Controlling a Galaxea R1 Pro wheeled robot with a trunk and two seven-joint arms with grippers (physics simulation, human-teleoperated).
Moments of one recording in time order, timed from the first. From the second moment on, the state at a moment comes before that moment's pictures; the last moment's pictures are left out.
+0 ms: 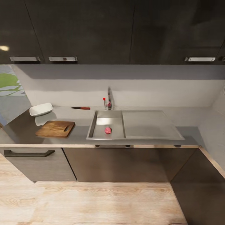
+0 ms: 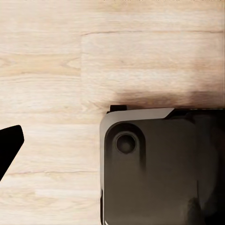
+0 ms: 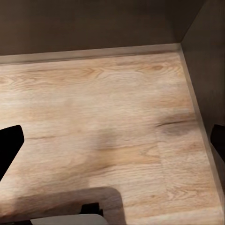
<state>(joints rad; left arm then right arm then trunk) 0.00 0.04 0.01 -0.38 0.00 -0.21 0.00 0.02 -0.08 -0.18 -0.50 -0.04 -0.51 0.10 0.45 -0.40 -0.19</state>
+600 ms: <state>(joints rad) -0.19 -0.04 0.00 -1.05 -0.01 0.55 0.01 0.02 -0.08 -0.18 -0.47 -0.04 -0.51 0.10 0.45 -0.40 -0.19</state>
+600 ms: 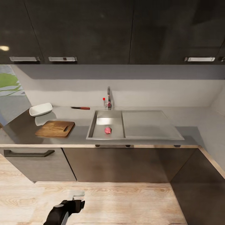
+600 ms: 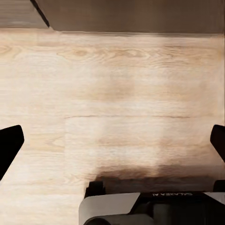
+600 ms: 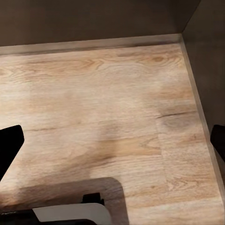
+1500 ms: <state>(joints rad) -0.95 -0.14 -0.14 -1.12 0.00 1.00 0.00 0.02 -0.08 -0.18 -0.46 -0.04 -0.51 0.10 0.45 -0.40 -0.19</state>
